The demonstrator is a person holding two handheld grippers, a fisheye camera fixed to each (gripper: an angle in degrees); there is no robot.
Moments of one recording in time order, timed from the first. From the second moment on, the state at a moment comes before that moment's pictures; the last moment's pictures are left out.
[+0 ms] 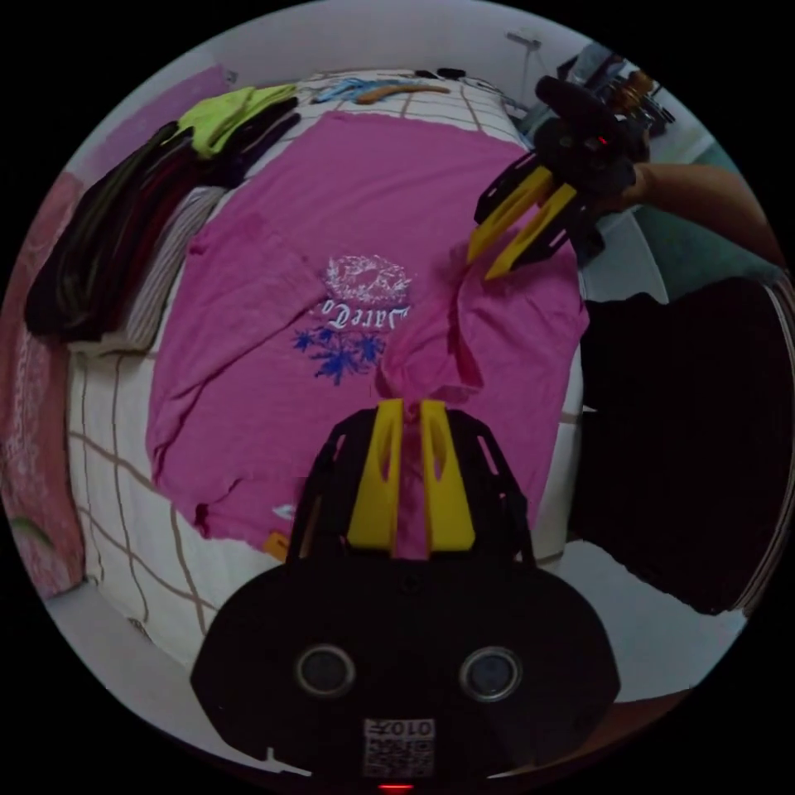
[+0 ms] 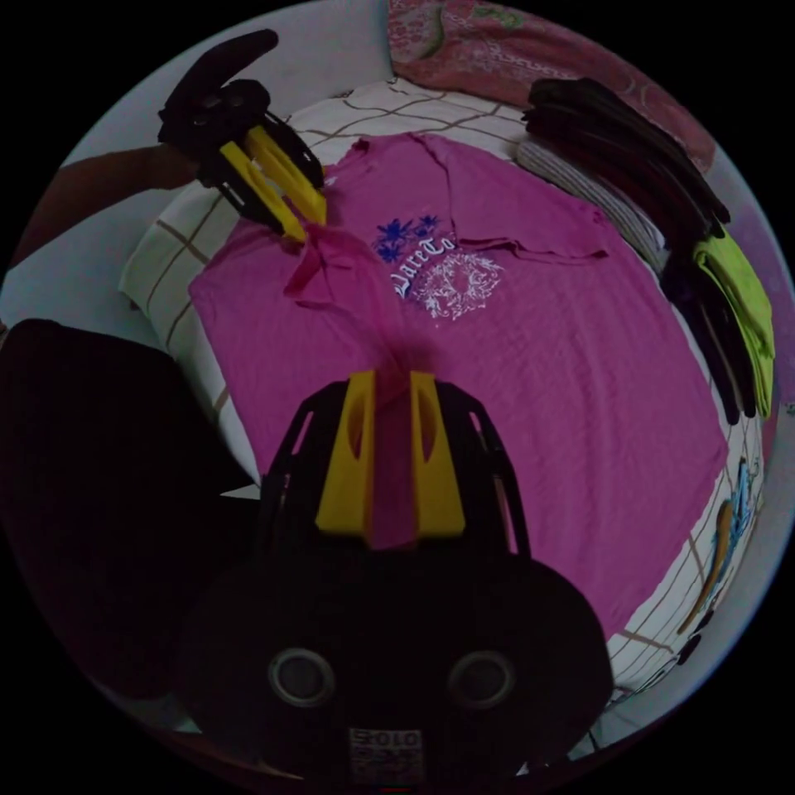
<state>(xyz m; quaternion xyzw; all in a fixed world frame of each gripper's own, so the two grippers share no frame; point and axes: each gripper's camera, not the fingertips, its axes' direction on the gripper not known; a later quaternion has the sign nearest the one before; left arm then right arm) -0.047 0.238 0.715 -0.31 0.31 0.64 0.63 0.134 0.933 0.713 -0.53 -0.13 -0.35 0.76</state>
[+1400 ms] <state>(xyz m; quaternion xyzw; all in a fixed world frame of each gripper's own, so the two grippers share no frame) -0.129 0.207 0.733 -0.32 0.30 0.36 0.82 0.156 0.871 0.626 -0.48 -0.07 -0.29 0.83</state>
